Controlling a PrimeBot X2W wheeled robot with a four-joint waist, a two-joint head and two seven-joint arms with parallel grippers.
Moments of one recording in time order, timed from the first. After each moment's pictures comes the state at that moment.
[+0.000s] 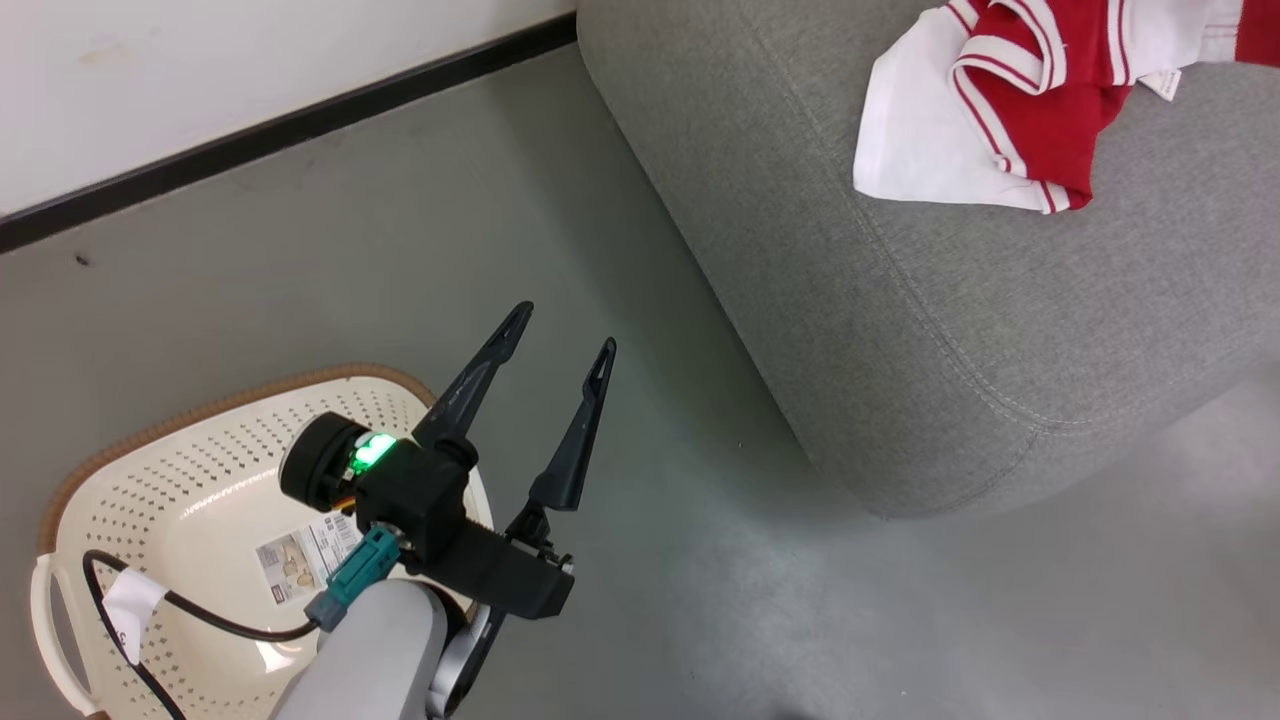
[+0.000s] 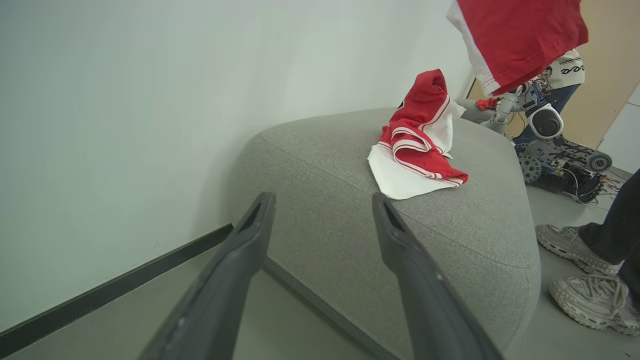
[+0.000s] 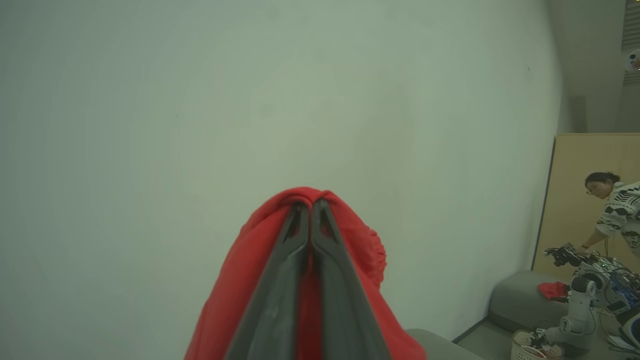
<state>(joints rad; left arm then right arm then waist) -0.37 0.14 -0.43 0.17 -0.28 -0.11 -0.25 -1.37 -0.64 0.25 0.75 0.49 0.00 -0.26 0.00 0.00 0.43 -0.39</state>
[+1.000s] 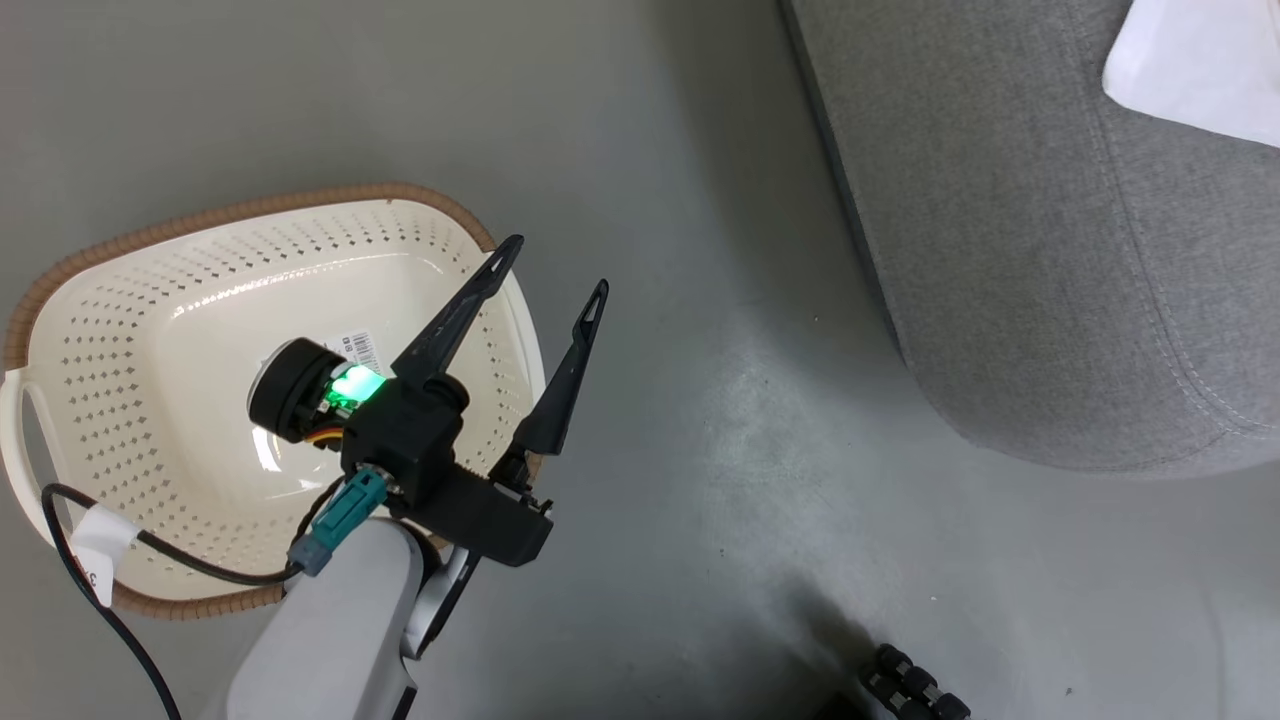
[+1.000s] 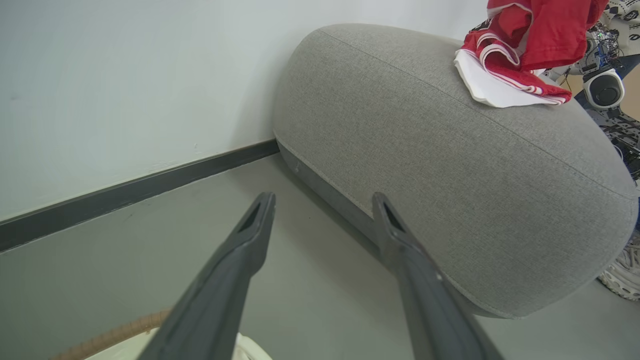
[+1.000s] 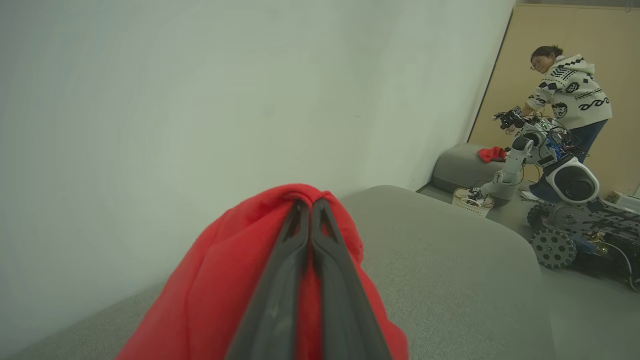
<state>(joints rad) -0.48 0.19 -0.46 0.18 -0.25 -0.12 -0.23 -1.43 -0.68 0.09 1.03 0.53 -0.12 -0.24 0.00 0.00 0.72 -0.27</state>
